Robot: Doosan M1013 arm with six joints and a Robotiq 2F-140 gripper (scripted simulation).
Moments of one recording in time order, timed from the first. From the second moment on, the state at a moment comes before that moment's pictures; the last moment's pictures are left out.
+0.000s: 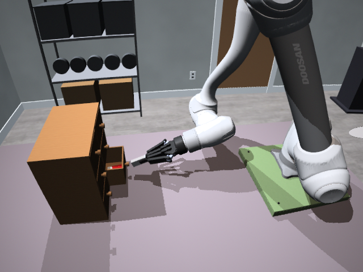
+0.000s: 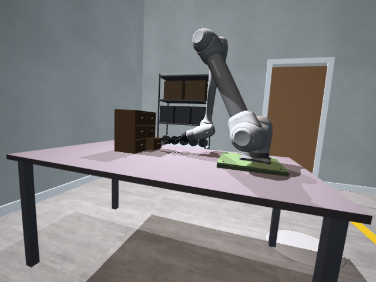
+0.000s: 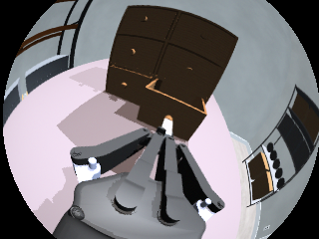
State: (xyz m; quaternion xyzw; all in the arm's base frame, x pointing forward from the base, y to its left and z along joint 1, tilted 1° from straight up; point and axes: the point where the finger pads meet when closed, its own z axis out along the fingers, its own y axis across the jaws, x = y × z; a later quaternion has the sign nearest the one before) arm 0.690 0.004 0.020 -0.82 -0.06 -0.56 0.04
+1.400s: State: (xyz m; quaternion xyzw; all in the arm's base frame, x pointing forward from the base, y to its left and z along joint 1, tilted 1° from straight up) arm 0.750 0.013 0.019 -0.82 -0.06 -0.56 0.04
